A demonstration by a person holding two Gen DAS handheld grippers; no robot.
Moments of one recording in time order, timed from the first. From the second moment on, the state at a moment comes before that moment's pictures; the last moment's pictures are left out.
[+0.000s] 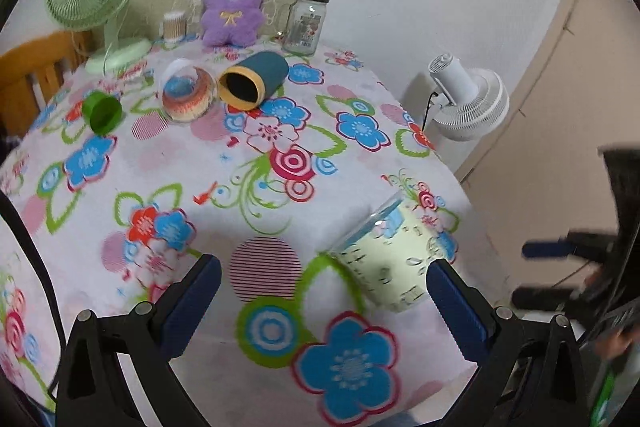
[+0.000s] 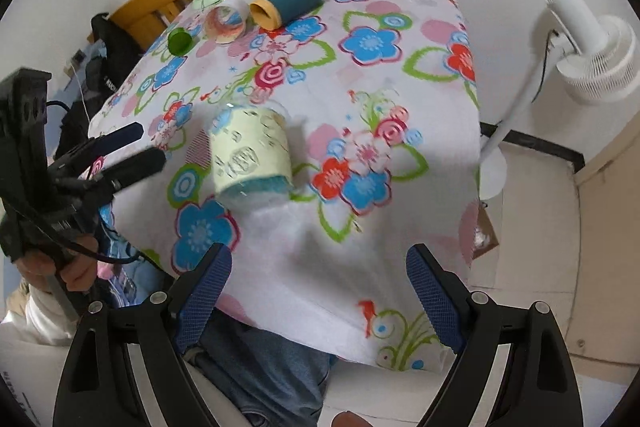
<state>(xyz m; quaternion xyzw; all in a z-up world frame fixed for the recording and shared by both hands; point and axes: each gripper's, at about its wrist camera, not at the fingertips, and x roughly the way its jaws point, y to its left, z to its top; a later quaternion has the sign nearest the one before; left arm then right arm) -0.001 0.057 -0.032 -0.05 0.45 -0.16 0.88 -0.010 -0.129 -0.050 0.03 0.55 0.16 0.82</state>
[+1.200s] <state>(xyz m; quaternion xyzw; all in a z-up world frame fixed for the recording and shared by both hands) 0.029 -0.007 -0.092 -0.19 0.55 -0.08 0.81 -0.035 -0.191 -0.106 0.09 0.54 0.17 0.82</state>
